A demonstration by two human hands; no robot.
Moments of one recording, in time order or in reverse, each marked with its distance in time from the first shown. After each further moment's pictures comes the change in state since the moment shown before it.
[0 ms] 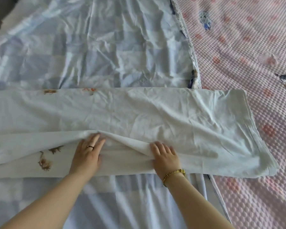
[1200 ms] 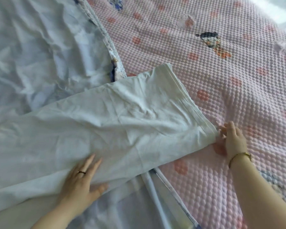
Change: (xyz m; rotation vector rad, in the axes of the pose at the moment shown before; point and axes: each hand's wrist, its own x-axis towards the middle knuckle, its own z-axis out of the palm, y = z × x) left_hand 0.059 0.147 0.015 -0.268 -0.471 0.264; right_hand -0.125 0.271 -0.042 1.183 0.675 1.219
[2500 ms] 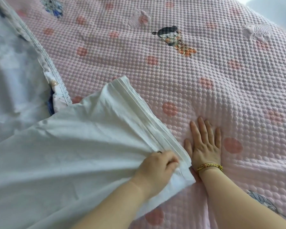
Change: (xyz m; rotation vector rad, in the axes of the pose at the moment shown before) left_hand 0.208 0.228 0.044 -0.626 -0.291 0.274; right_hand 0.099 0.063 0.016 -0.973 0.272 -0.738
